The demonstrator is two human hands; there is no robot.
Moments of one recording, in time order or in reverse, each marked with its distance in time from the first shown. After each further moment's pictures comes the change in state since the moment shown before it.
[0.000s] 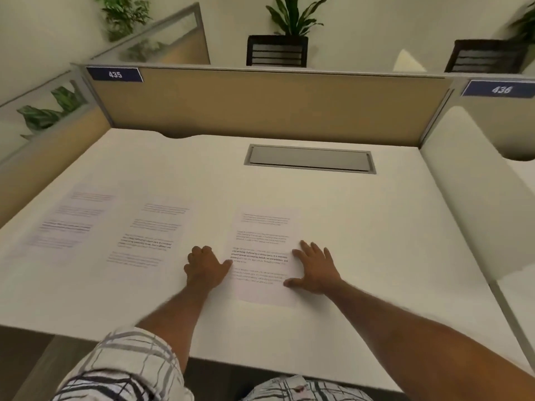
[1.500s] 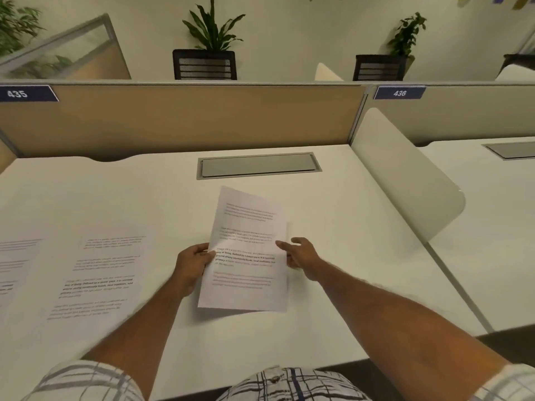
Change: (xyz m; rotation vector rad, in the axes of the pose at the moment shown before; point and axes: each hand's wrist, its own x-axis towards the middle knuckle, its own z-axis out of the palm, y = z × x) left_hand 0.040 0.030 -0.022 -1.081 -0.444 0.126; right_hand -0.007 -0.010 -0.035 1.411 0.242 0.572
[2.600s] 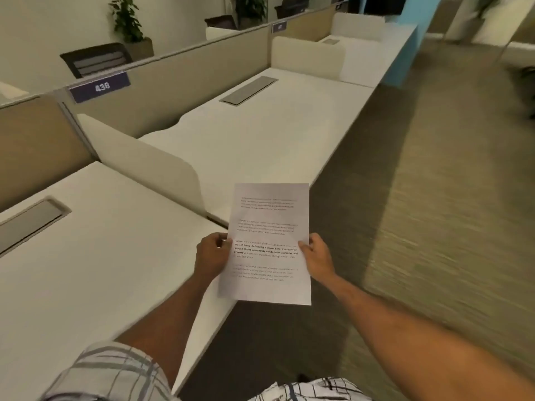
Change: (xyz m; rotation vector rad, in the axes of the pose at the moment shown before) left_hand -0.142 -0.034 0.482 0.751 -0.683 0.564; right_hand -0.239 0.186 -0.365 0.139 0.976 -0.133
